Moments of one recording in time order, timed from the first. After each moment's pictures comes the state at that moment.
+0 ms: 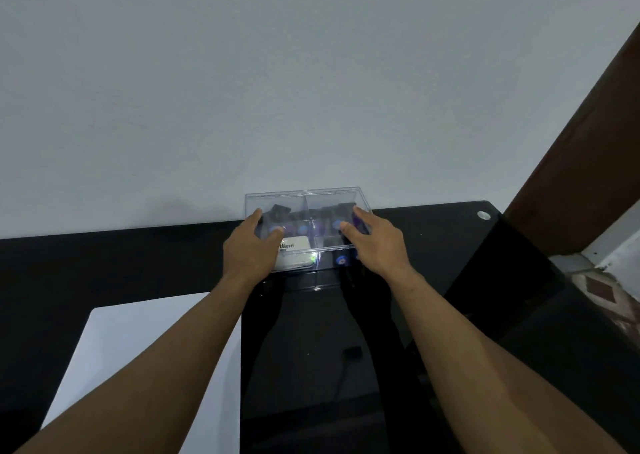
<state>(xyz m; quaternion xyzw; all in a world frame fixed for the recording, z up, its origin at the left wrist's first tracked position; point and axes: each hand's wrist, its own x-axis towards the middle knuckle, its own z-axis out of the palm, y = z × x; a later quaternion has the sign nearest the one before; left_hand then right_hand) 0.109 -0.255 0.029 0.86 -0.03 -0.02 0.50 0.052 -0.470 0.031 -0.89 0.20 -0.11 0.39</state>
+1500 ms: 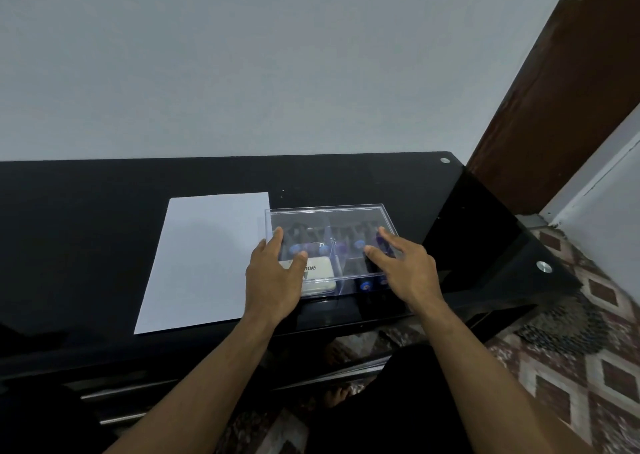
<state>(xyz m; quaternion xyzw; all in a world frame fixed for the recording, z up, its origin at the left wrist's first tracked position) -0.176 -0.169 0.021 0.87 -0.06 -0.03 0.49 -0.242 -0.376 0.049 -0.86 0.27 -0.14 0.42</state>
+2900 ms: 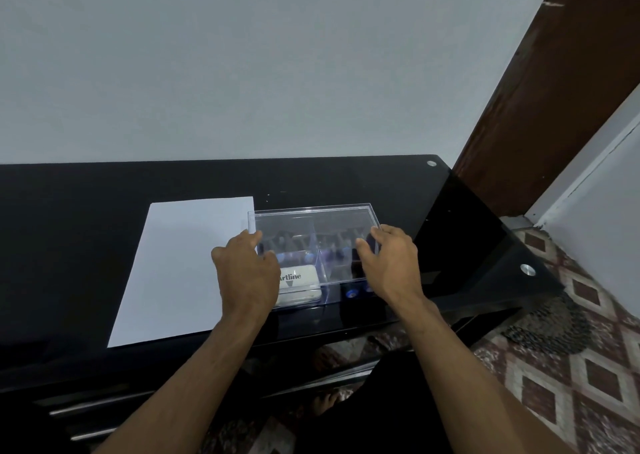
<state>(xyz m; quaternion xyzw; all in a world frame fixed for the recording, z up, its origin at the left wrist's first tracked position) -0.174 -0.177 0.046 0.88 0.01 0.09 0.47 -0.223 -0.379 0.052 -0.93 0.22 -0.19 0.23</state>
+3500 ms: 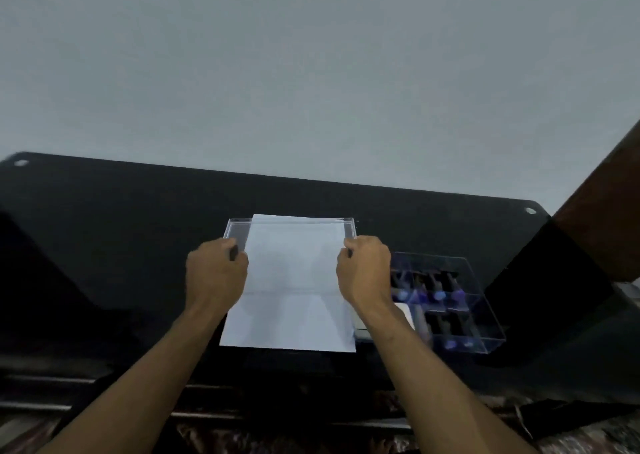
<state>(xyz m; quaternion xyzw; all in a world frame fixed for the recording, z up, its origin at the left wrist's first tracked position) -0.093 0.013 0.039 0.92 0.06 0.15 0.35 -0.124 -0.207 0.070 -0.93 0.14 -0.18 0.28</state>
